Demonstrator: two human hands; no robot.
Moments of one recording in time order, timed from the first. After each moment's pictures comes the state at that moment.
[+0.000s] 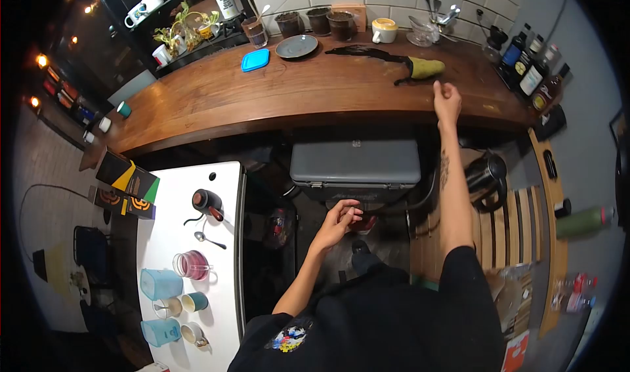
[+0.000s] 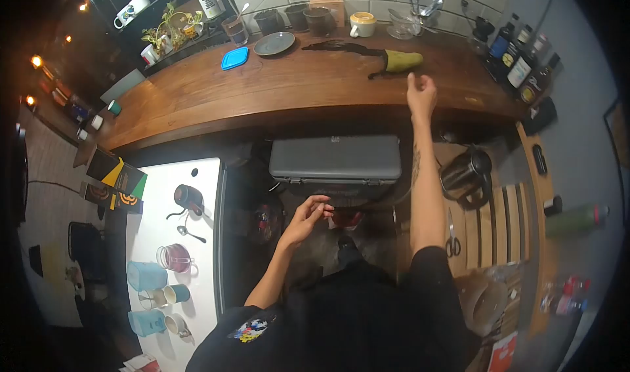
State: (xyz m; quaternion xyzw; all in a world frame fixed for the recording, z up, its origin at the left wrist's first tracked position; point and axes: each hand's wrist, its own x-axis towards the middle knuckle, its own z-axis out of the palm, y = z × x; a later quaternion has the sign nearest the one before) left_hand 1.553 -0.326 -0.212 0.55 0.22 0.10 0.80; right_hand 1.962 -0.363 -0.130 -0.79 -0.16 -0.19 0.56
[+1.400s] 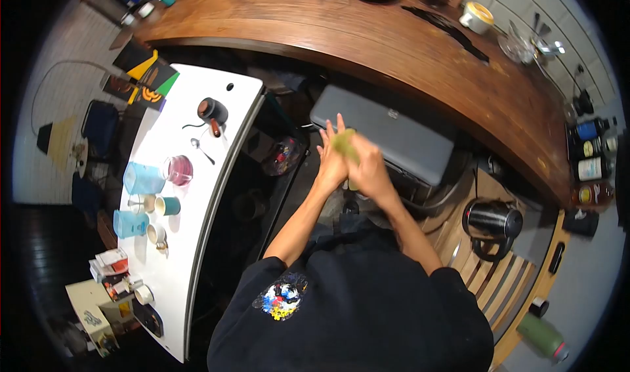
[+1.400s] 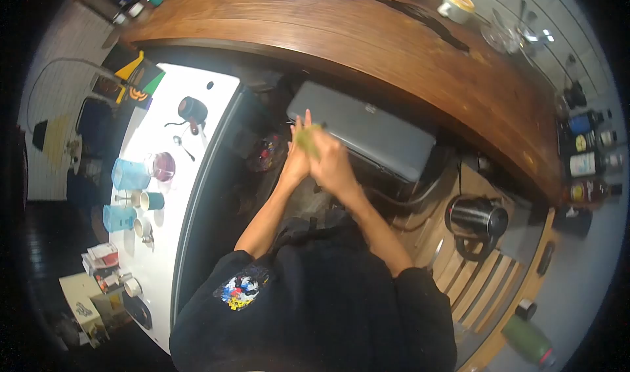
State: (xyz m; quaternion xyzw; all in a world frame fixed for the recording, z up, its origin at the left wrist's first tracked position) left_hand 1.608 -0.290 -0.204 0.80 0.47 0.15 0.35; right_hand 1.711 -0.349 -0.166 -0.56 -0.61 0.25 0.49
